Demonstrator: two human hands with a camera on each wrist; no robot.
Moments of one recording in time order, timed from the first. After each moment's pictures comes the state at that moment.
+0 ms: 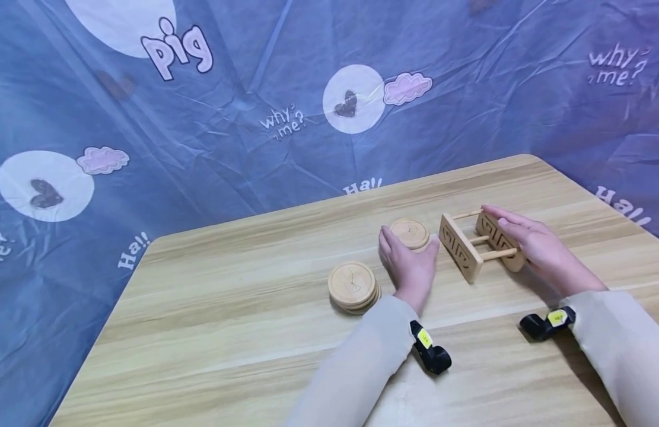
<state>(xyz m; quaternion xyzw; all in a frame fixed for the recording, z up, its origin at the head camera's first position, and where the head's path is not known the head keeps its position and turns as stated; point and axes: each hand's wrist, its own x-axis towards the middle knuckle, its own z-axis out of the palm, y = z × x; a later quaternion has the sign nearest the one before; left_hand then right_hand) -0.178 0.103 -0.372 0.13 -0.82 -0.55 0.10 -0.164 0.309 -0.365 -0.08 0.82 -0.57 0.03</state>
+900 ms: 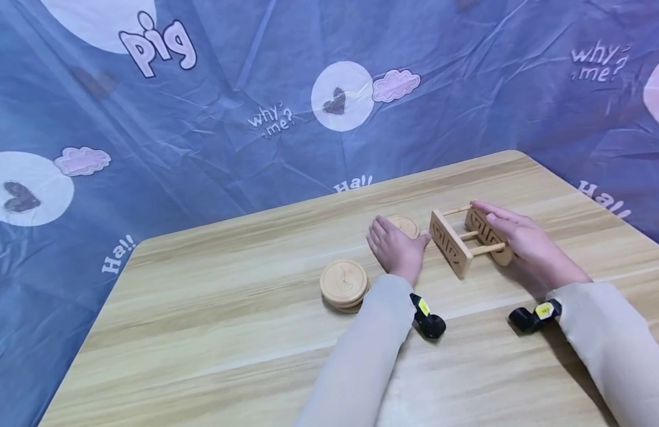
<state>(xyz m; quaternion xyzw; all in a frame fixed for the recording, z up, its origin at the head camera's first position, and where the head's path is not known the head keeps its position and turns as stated) -0.213 0.111 -0.383 0.09 -0.95 -0.29 0.08 -0.163 0.307 -0.359 -0.06 0.76 -0.64 0.06</state>
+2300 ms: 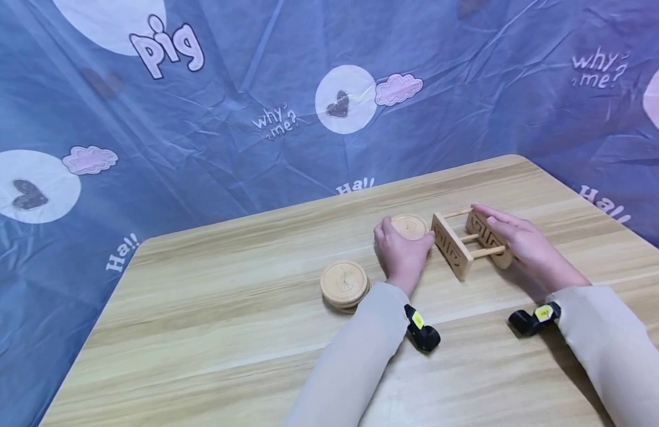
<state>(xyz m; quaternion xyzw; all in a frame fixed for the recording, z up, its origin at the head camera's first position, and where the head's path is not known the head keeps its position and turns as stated) -0.198 0.105 -0.374 0.09 -0.86 -0.49 0.14 -0.158 0.304 -0.356 -0.06 0.82 -0.57 0.05</state>
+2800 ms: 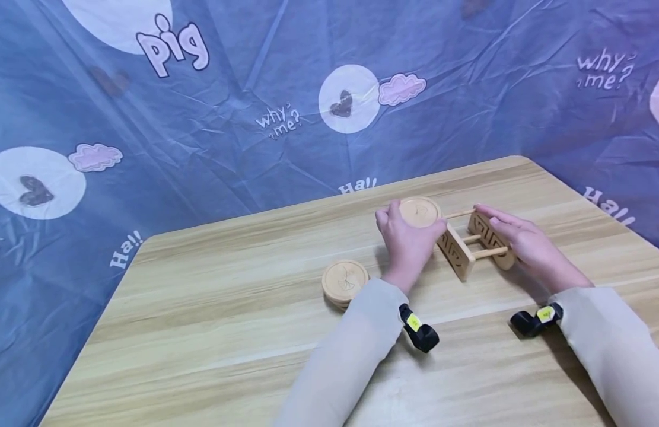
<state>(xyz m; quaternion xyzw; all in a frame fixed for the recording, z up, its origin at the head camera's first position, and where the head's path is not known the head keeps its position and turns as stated) -0.185 0.100 -0.332 0.02 -0.80 -0.59 0.14 -0.161 0.304 -0.357 -0.05 0.82 -0.56 0.05</state>
